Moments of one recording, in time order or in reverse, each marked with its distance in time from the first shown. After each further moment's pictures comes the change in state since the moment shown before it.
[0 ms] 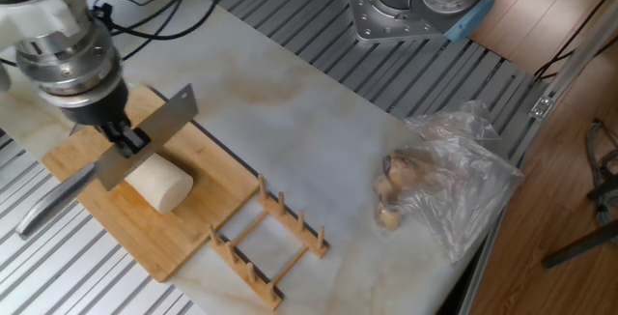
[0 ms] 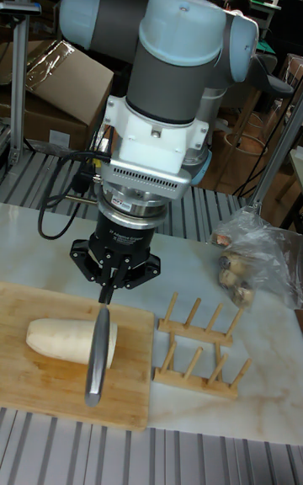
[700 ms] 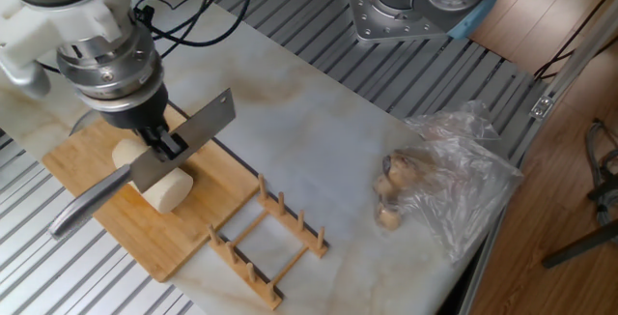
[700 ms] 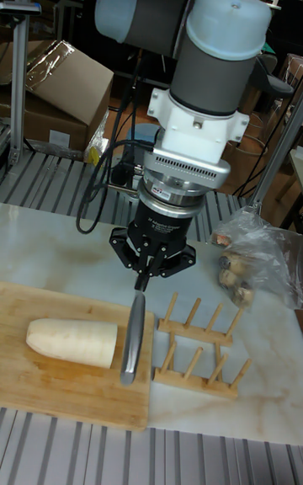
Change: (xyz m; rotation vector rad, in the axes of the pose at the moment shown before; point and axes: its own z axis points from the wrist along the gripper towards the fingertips) arm 0.029 0.049 -0.014 -0.021 0.025 0.079
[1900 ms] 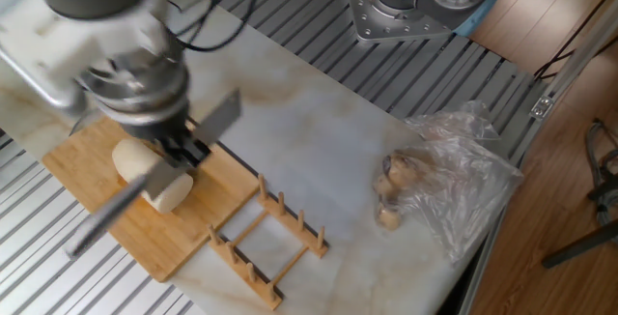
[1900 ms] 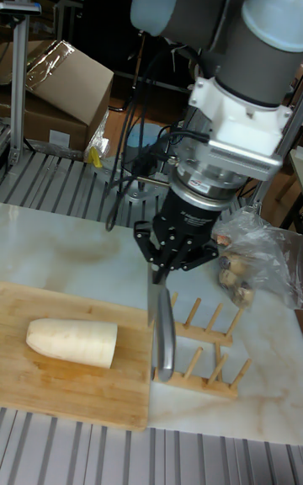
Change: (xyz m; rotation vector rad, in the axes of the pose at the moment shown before) arm 0.003 0.019 -0.020 0.068 -0.009 -0.096
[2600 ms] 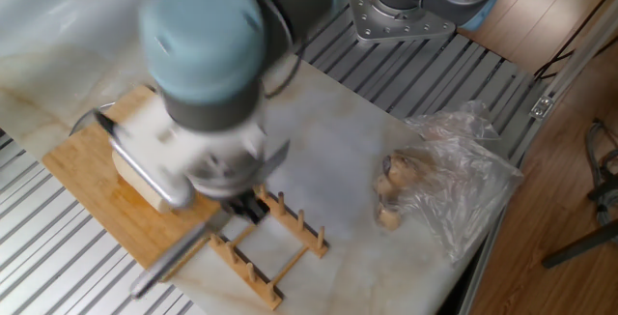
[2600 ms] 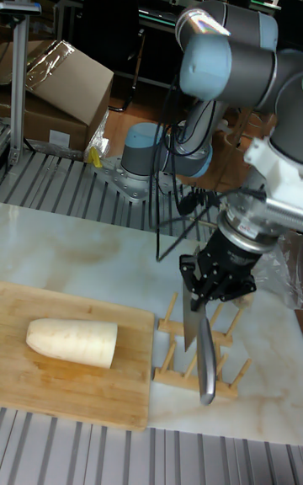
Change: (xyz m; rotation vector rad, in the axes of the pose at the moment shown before) arm 0.013 0.081 0.029 0.015 0.005 0.045
